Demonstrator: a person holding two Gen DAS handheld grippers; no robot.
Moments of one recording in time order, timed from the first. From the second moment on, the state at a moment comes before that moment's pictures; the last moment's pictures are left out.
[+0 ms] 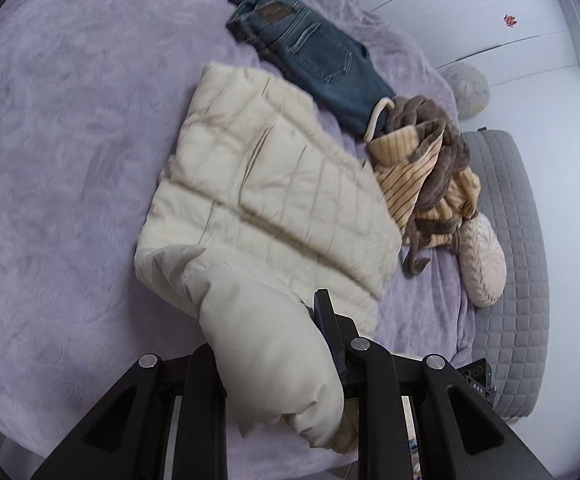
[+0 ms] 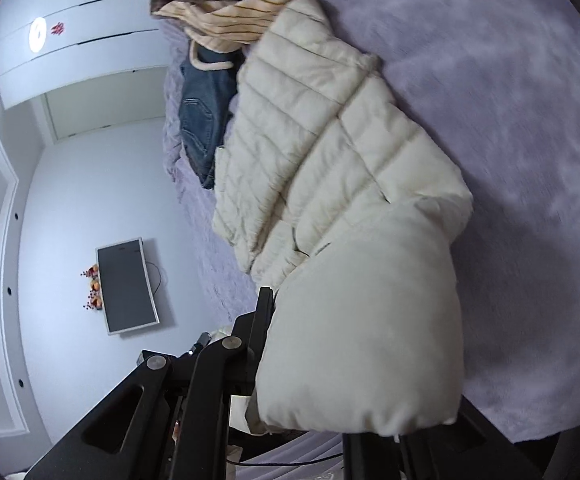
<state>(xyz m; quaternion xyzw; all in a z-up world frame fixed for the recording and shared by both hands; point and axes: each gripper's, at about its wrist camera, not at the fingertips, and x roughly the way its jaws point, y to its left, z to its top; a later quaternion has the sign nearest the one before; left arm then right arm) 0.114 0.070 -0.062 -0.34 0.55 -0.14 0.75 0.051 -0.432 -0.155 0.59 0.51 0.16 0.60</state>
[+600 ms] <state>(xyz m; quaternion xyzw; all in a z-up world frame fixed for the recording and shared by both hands) 0.299 0.061 -0.087 -0.25 0.57 -0.08 0.78 0.293 -0.419 -0.116 0.47 0.54 0.19 0.67</state>
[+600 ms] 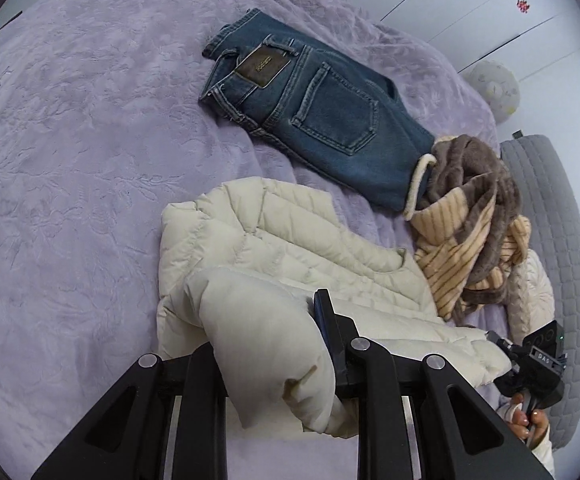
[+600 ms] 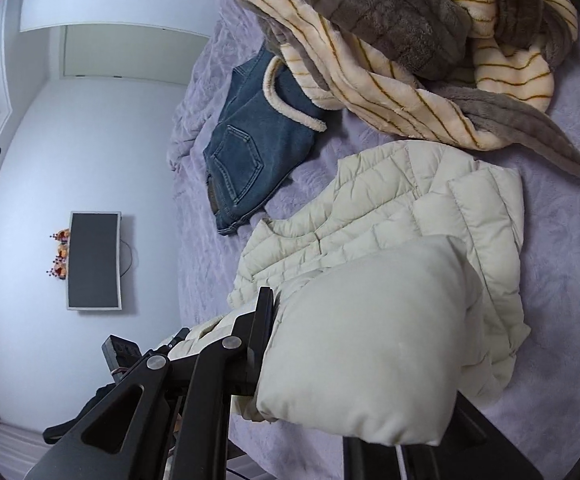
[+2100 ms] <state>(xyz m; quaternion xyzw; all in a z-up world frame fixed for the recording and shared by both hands) 0.360 0.002 -0.126 -0.06 0.54 -0.10 0.83 0.350 -0.391 -0.160 0.22 0.58 0.09 0.78</state>
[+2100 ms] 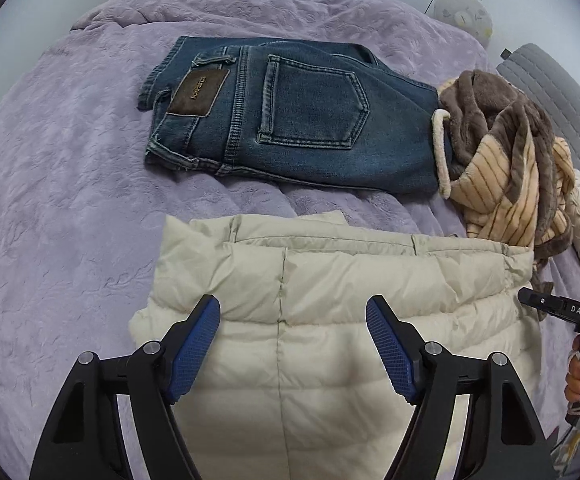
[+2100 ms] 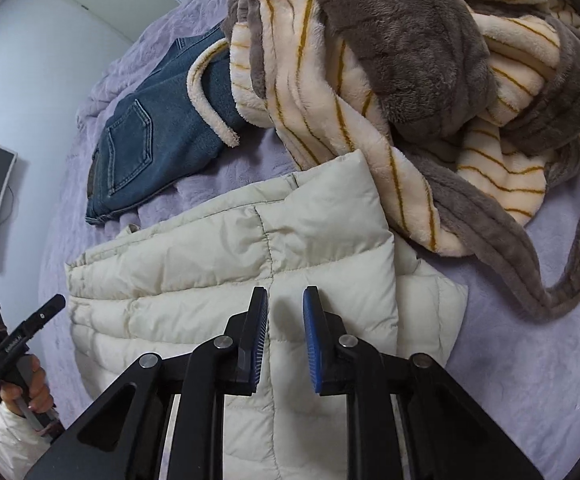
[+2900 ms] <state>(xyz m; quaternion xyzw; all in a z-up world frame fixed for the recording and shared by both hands) 0.403 -0.003 -0.198 -0.07 0.54 -0.07 0.83 0.381 -0.397 -0.235 0.21 0.58 0.03 0.79</state>
